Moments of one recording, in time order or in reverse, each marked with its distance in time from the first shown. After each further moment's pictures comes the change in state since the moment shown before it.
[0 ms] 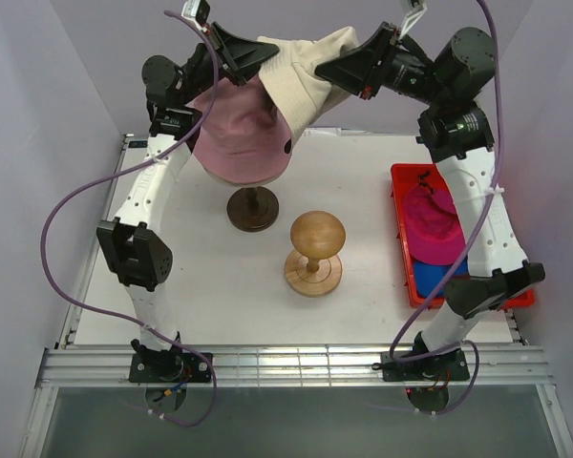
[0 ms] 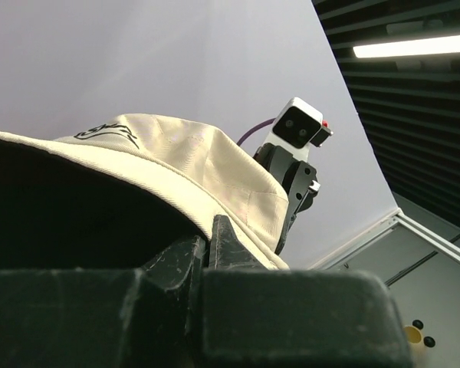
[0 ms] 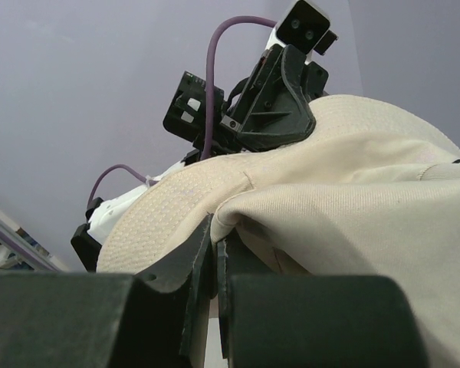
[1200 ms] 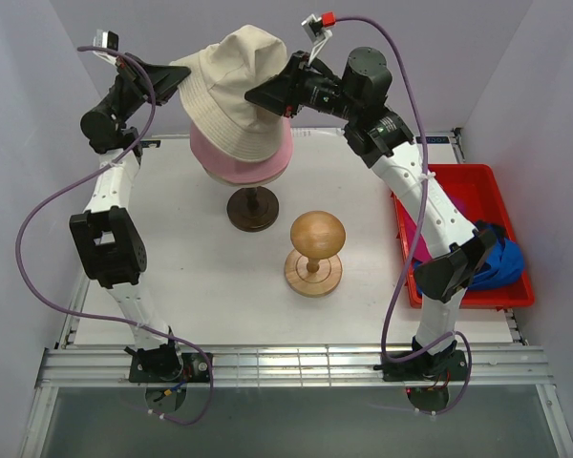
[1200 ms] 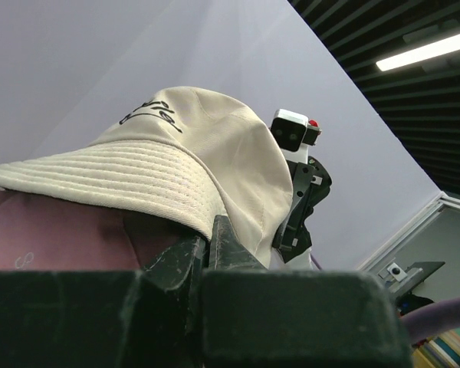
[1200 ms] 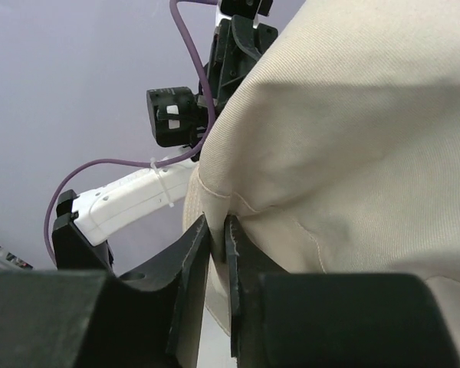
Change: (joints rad) left arm 0.412 0.017 -0.306 0.713 0.135 -0.257; right arm 0.271 0.216 0.055 -0.016 0.247 -0.104
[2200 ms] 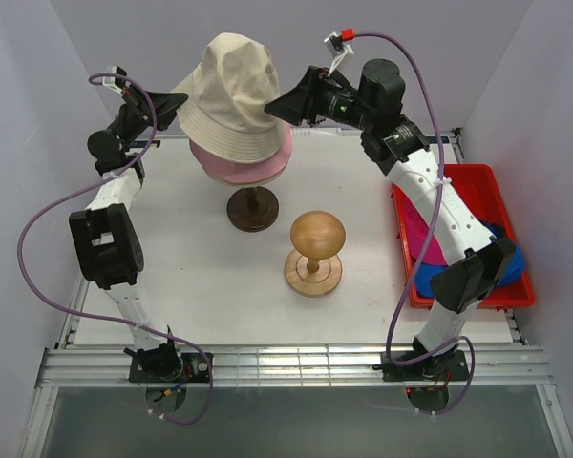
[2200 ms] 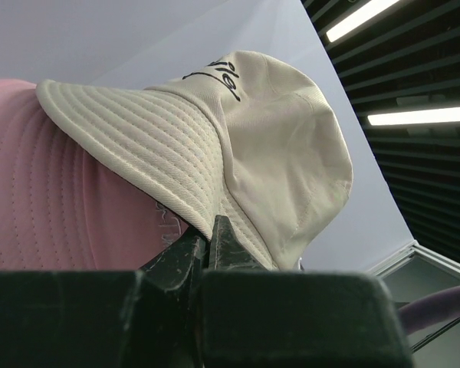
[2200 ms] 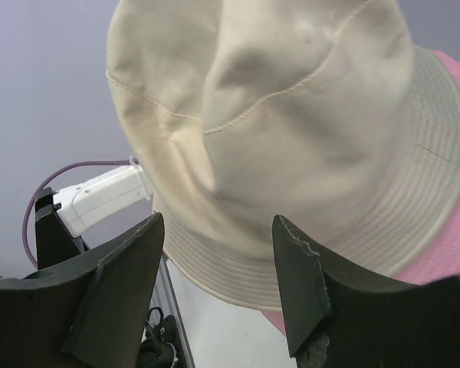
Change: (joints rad) left arm 0.047 -0.002 -0.274 0.099 0.009 -0.094; right arm -0.068 -0.117 -0.222 -0.045 0.047 0.027
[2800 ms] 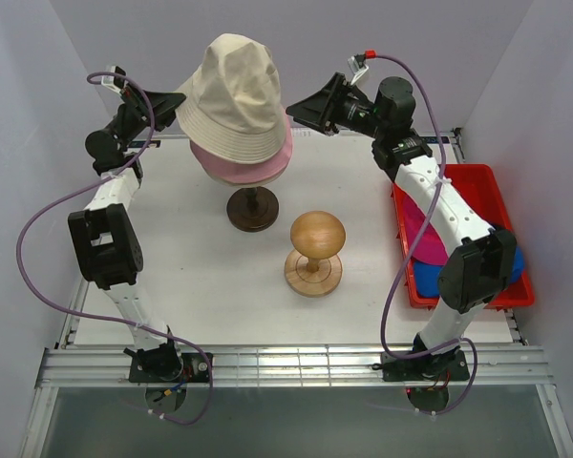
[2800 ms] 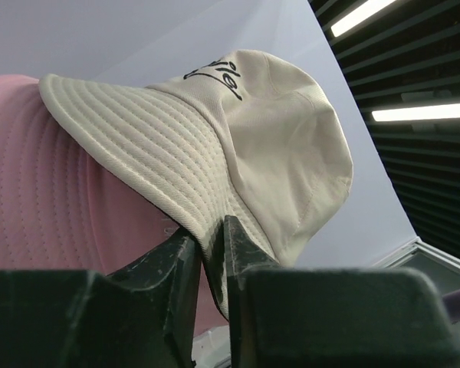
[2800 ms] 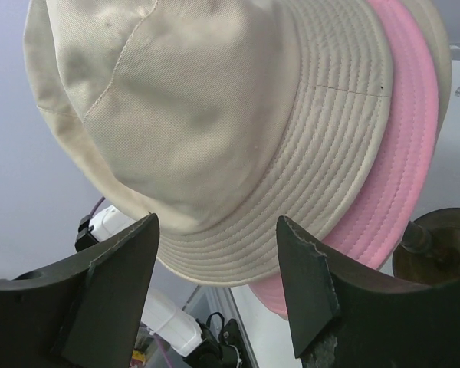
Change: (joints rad) left arm 0.006 0.000 0.006 -0.002 0.021 -0.002; right arm -0.137 -0.032 -0.276 0.268 -0.106 0.340
